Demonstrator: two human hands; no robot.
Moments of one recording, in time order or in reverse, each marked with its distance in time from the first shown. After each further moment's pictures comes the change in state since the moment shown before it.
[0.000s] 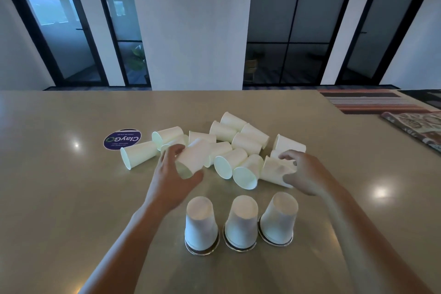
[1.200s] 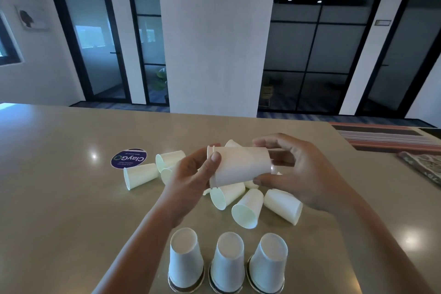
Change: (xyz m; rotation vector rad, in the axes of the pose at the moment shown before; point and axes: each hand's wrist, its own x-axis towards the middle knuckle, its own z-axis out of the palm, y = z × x) left_hand -0.006 0.122 -0.002 -0.799 -0.228 0.036; right_hand -0.040 -0.065 -0.099 0.444 0.025 -0.600
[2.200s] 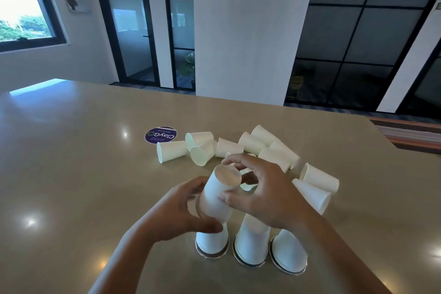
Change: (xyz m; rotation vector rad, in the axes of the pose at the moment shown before) left_hand -0.077 -0.041 -0.080 0.654 -0.115 -0.154; right_hand -0.010 -0.014 0.112 0.013 -0.162 -0.074
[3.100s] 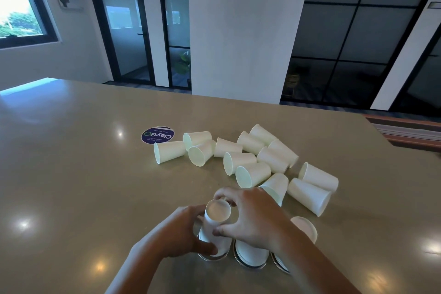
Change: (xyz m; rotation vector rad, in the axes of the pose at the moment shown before) left_hand 0.006 -0.049 0.024 0.254 -0.148 -0.108; right_hand -0.001 0.026 0.045 -0.421 -0.186 0.048
